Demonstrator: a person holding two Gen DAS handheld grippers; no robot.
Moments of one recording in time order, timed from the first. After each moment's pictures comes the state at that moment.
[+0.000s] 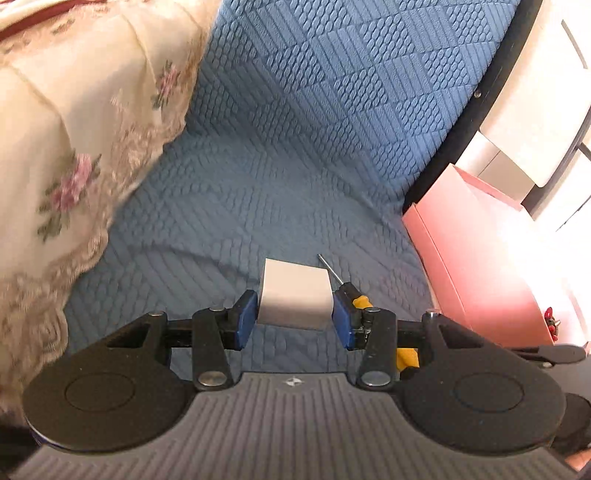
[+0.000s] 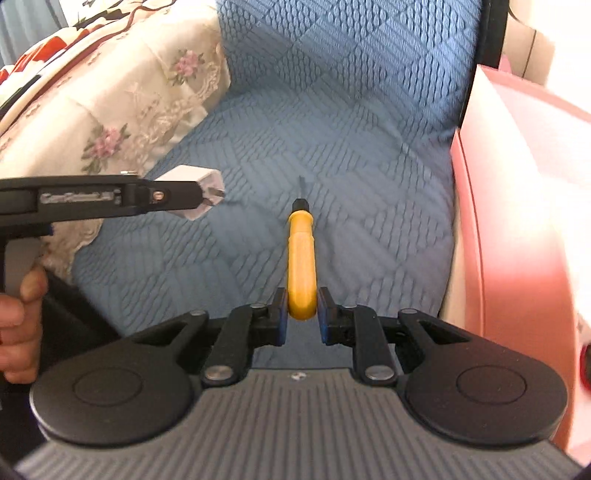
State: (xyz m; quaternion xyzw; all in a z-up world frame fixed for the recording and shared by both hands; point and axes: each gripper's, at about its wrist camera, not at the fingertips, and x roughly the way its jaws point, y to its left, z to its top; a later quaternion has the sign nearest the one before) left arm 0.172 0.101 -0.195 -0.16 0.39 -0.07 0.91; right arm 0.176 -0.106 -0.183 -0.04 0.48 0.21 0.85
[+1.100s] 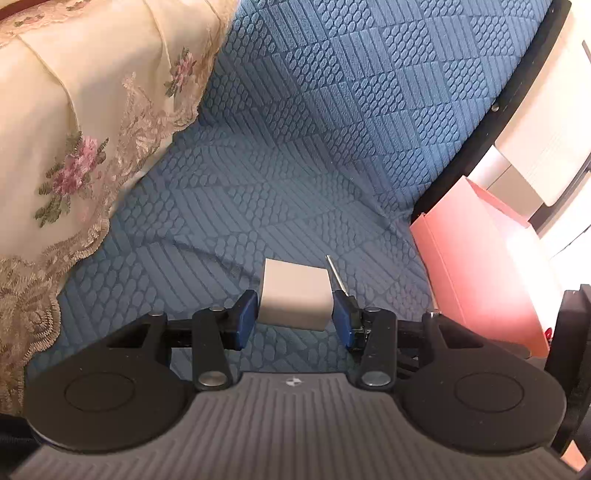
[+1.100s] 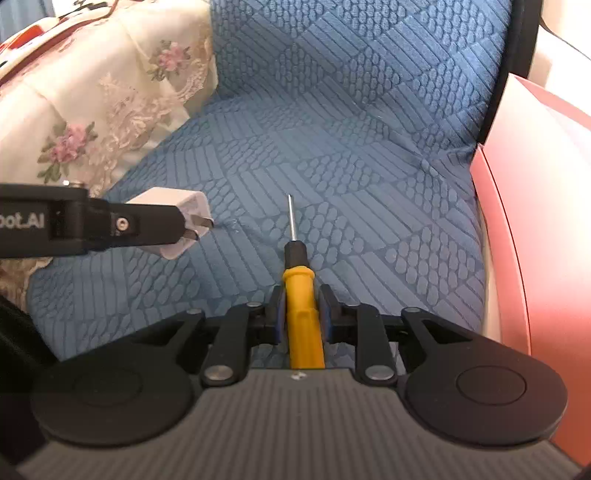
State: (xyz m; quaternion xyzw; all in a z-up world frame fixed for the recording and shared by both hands) left arm 0.179 0.105 -0.202 -0.19 0.39 -0.06 0.90; right arm 0.208 -0.069 -0.219 -0.06 0.45 0.18 0.87
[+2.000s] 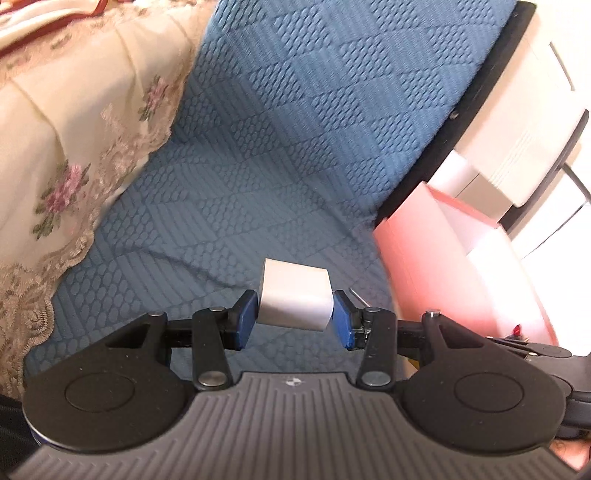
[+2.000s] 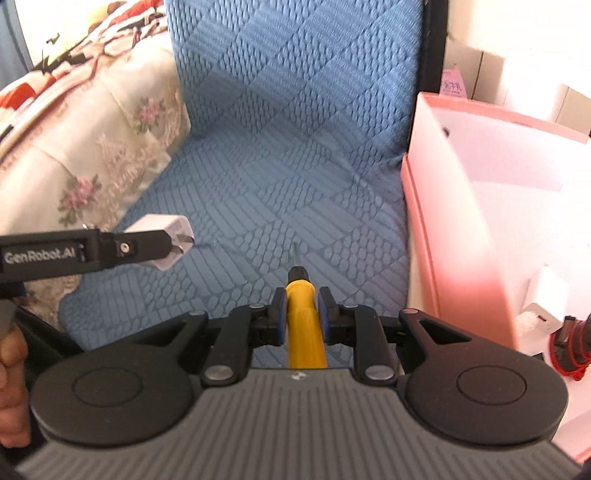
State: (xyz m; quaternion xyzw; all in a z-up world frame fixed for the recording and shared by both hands) left arm 0.156 0.086 -0.171 -0.19 0.36 -0.08 0.91; right arm 0.173 -0.118 -0.156 -0.01 0.44 0.14 0.89
